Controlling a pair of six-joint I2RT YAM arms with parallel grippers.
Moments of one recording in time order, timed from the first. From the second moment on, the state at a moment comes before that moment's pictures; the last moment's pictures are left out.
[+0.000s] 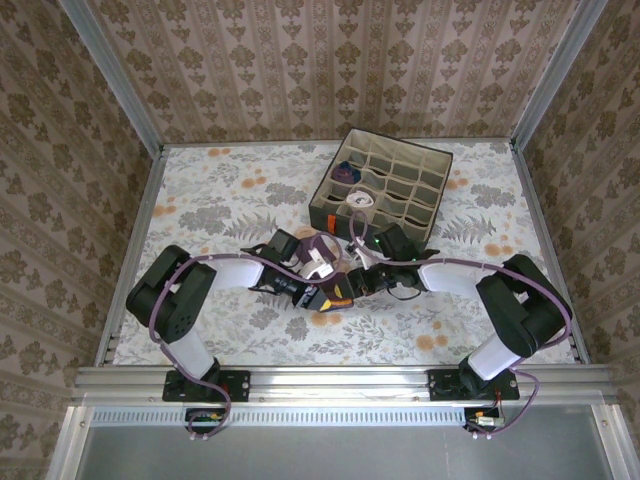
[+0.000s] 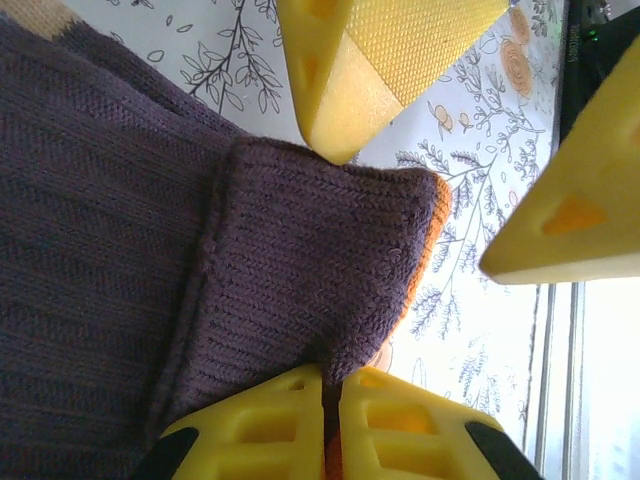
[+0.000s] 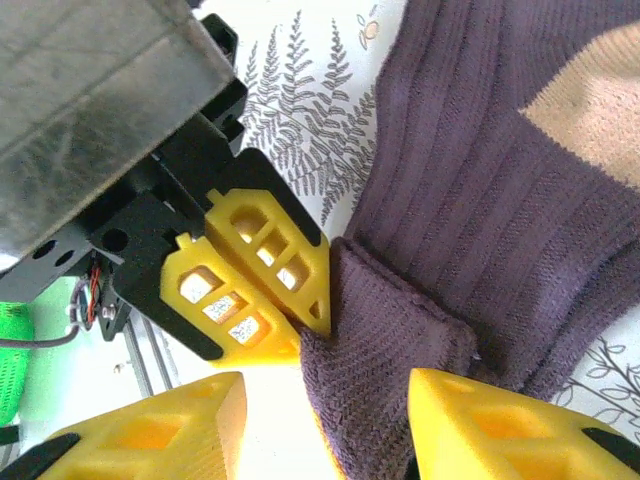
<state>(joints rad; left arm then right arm) -0.65 1.69 0.74 -0.21 0.86 0.17 0.56 1.58 0.72 -0.06 -0.71 0.29</state>
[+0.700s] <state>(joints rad) -0.57 1.71 0.74 -0.20 0.96 0.12 0.60 1.68 0.84 -0.23 -0.72 0.13</state>
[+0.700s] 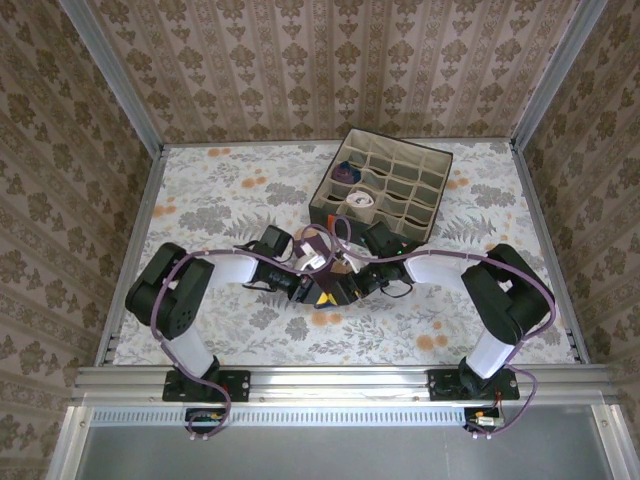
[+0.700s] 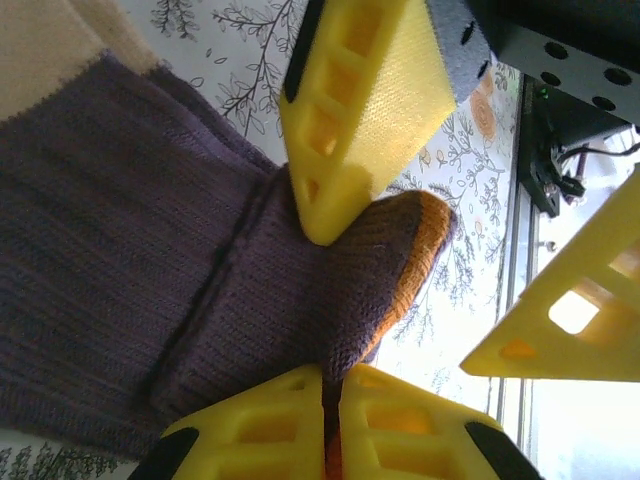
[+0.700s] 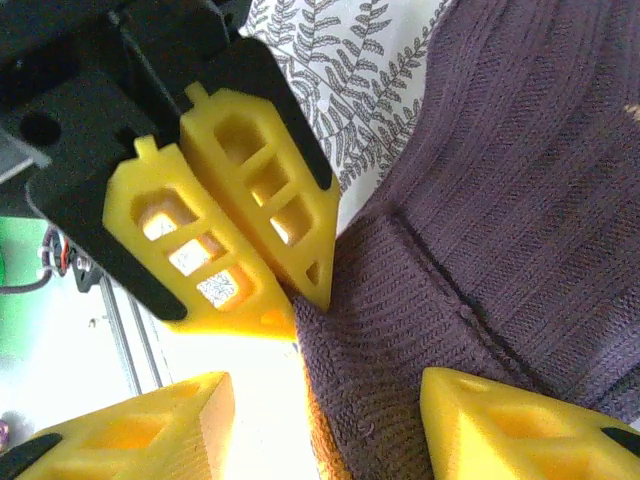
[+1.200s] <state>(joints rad) -0.53 1.74 0.69 -0.08 1.01 0.02 0.65 1.68 0.85 -0.30 -0.60 0.05</state>
